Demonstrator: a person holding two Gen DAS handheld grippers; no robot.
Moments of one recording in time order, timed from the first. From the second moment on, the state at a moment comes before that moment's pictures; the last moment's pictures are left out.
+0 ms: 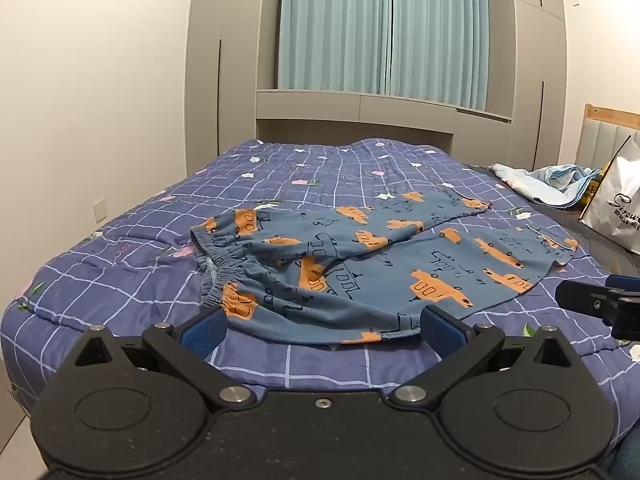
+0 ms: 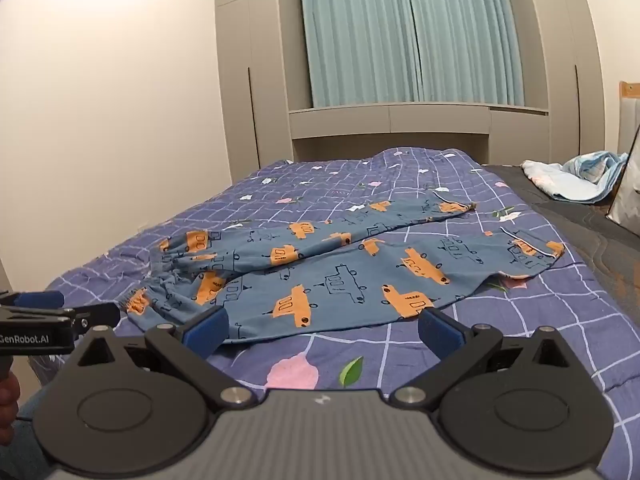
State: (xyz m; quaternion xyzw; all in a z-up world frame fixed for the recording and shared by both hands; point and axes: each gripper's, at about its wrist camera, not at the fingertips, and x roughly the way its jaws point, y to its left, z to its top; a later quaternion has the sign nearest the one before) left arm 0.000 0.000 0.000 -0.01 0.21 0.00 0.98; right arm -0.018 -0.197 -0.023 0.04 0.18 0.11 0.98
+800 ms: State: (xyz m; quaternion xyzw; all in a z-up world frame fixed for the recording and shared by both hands) left arm -0.004 0.001 0.002 -0.02 0.21 0.00 0.98; right arm -0.019 -0.202 -0.026 0.06 0.19 0.12 0.97
